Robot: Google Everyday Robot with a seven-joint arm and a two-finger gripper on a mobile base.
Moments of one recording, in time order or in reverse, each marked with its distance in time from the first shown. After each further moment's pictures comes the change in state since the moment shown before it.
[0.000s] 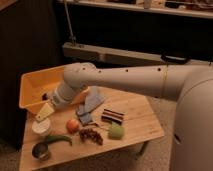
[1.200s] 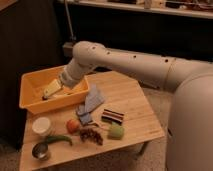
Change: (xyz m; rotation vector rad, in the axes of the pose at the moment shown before) arm -0.046 -0.050 -0.057 0.060 -0.061 0.123
